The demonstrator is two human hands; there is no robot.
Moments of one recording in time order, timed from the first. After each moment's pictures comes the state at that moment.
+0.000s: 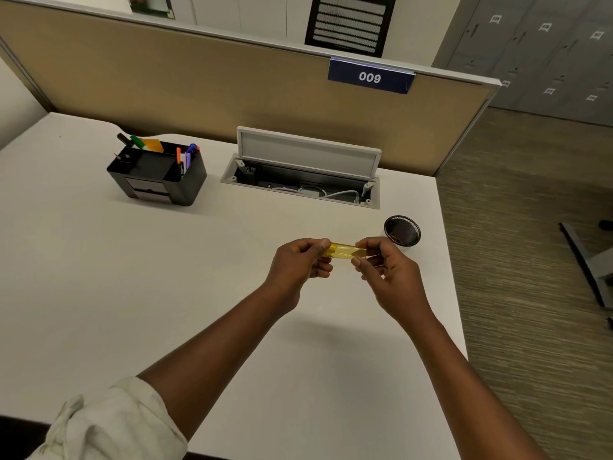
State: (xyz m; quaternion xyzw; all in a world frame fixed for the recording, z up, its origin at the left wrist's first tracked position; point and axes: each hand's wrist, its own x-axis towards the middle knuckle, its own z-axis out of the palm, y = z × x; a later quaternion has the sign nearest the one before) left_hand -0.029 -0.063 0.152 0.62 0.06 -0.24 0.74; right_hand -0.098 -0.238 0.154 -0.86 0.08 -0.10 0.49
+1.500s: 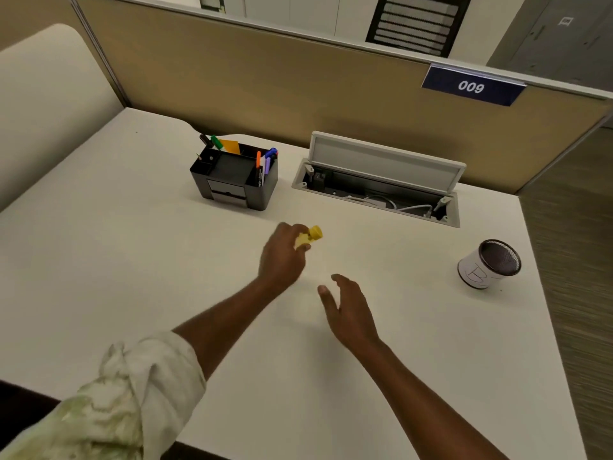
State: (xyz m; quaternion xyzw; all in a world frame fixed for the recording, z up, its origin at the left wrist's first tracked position) left_hand 0.075 0.116 0.089 0.91 -0.06 0.00 0.41; right_hand -0.033 -0.024 0.061 -0.90 0.13 0.05 0.40
